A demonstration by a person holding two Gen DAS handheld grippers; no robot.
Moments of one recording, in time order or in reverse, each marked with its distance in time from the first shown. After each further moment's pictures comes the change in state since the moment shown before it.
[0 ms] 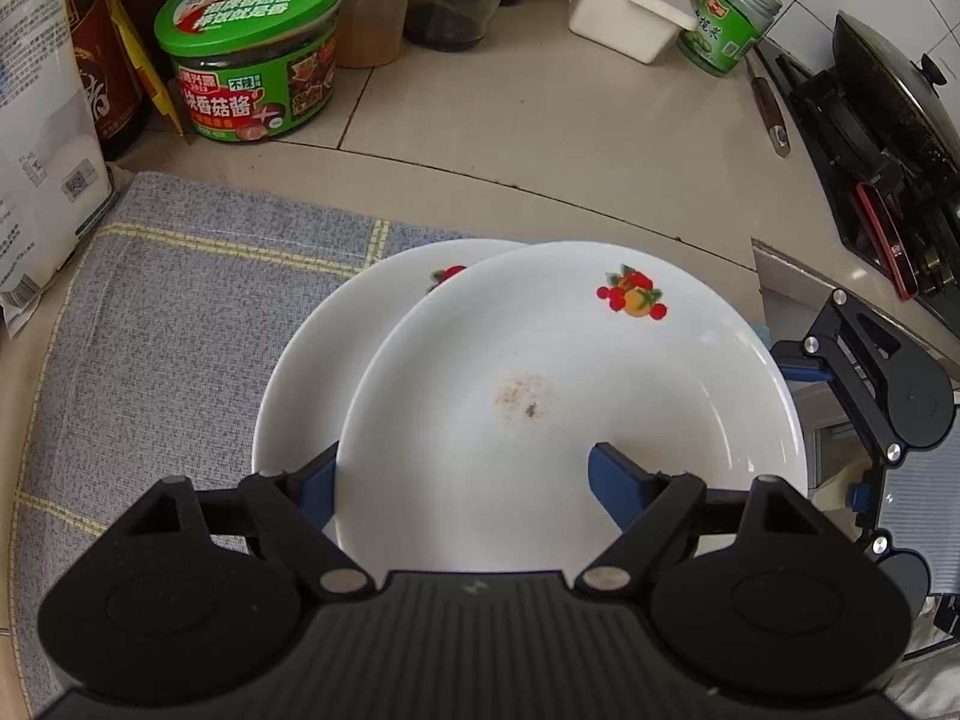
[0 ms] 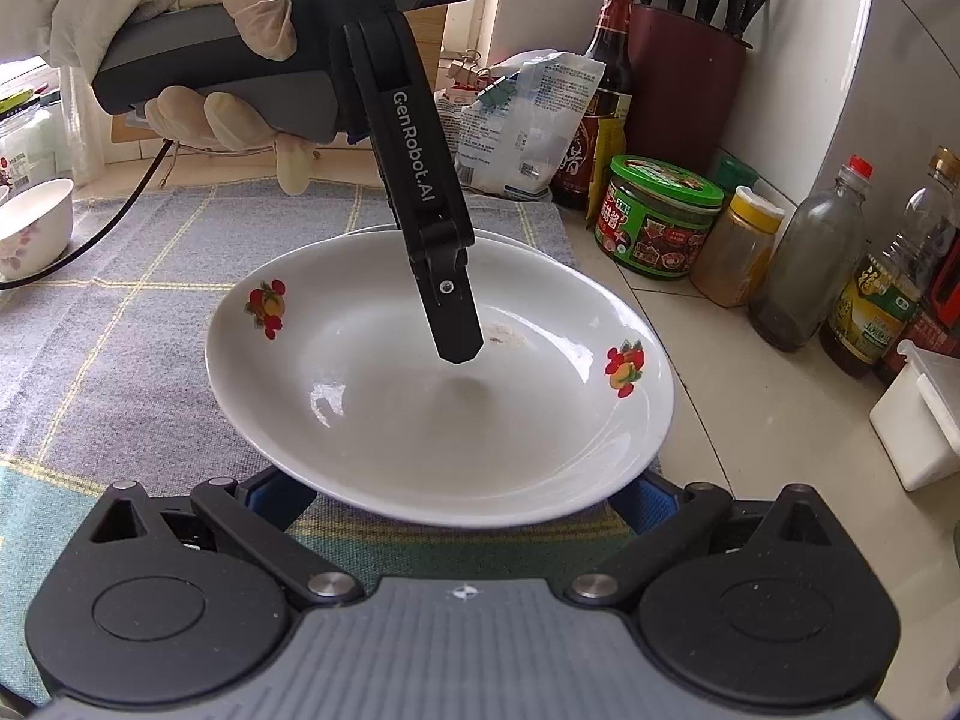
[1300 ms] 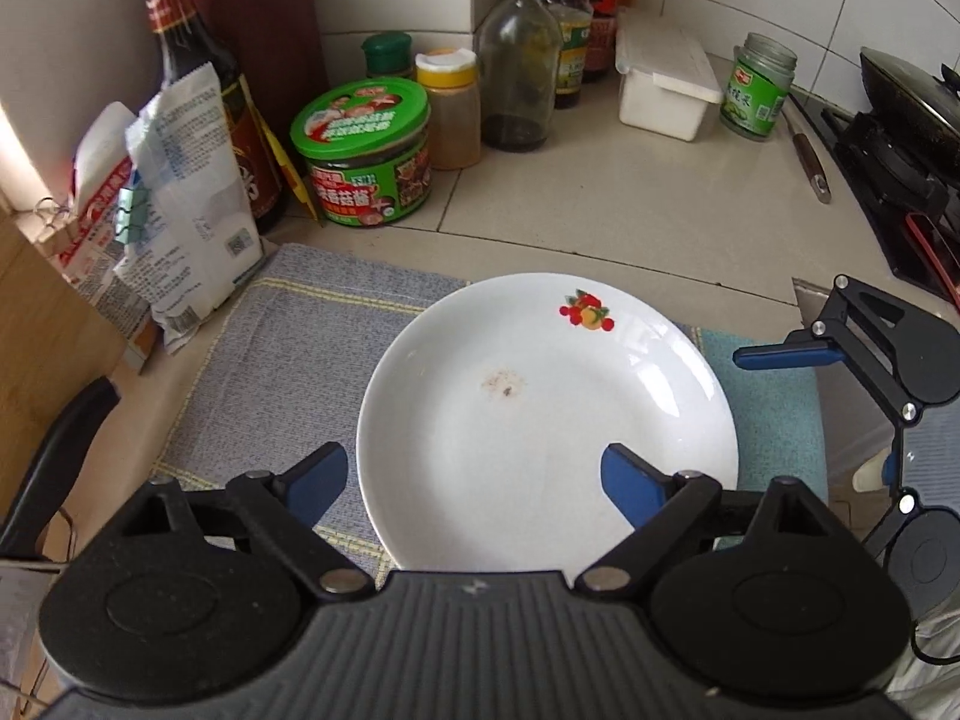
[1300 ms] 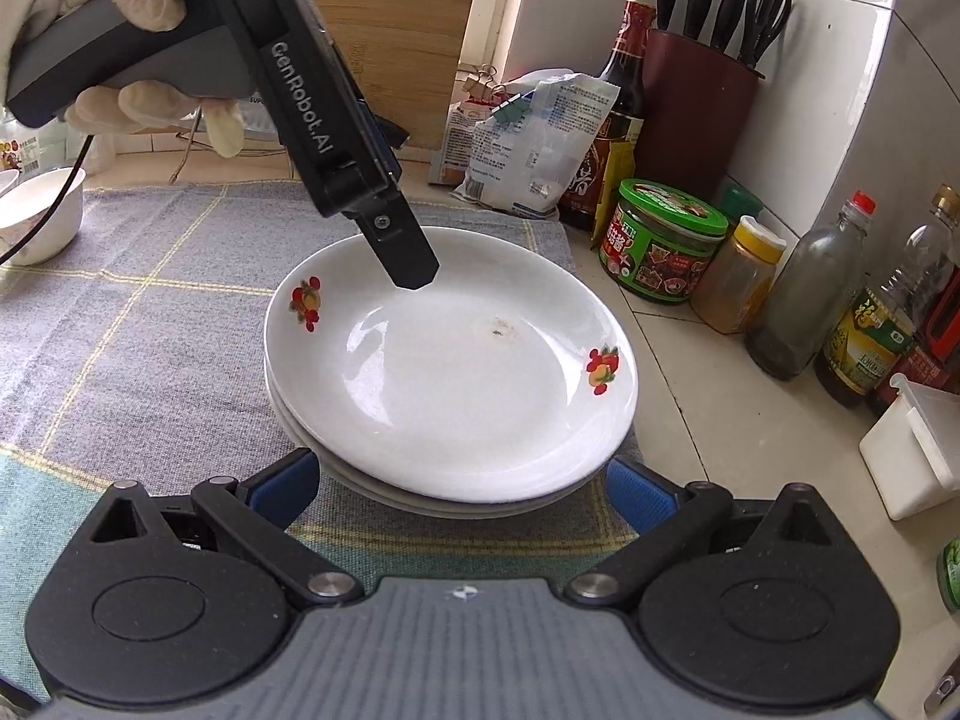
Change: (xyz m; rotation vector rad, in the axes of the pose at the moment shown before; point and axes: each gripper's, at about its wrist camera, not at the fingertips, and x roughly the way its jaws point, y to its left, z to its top) left arm -0.055 -0.033 -0.056 0.003 -0.260 0.282; right arm -0.006 0.002 0.003 -0.059 -0.022 -0.002
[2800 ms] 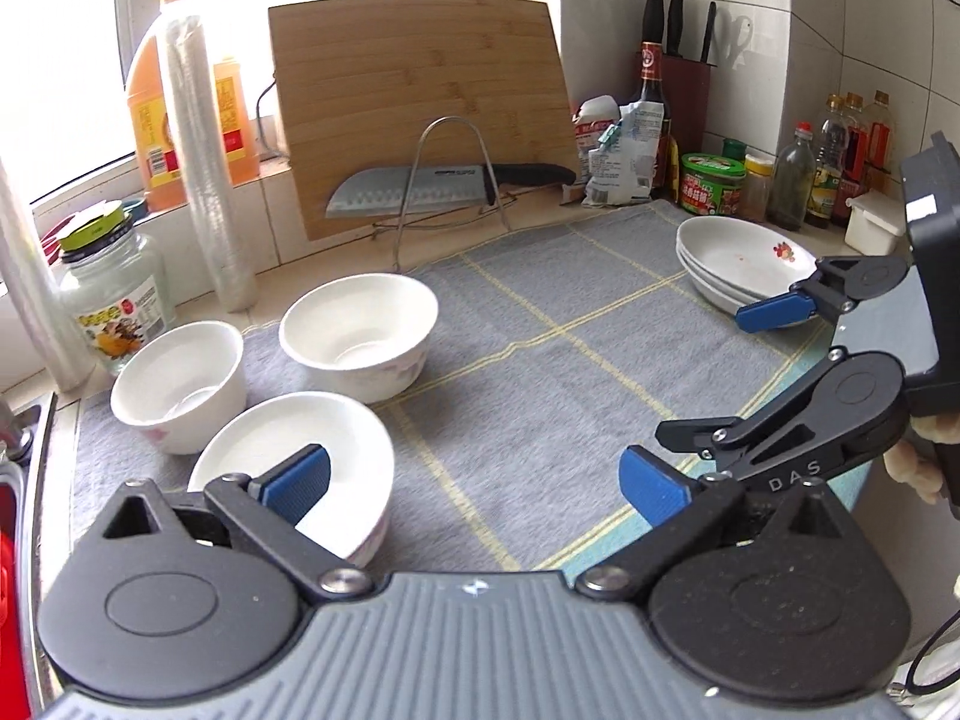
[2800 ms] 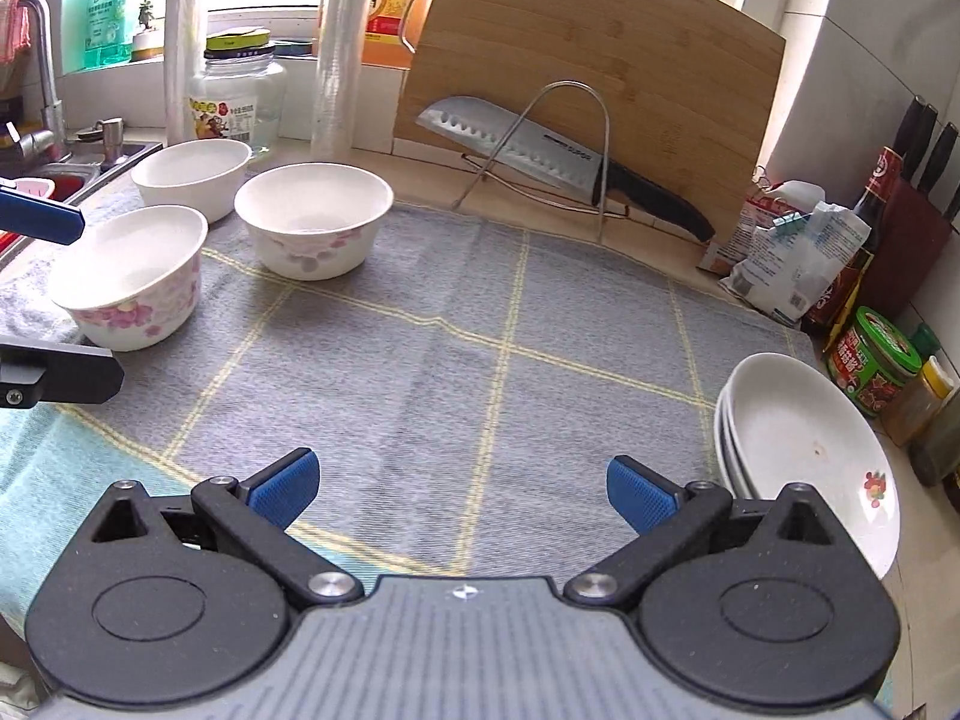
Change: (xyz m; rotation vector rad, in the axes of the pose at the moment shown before) left arm -0.198 -0.050 -0.329 -0.561 -0.290 0.509; right arm -0.035 0.213 0.038 -0.159 -0.006 0.158
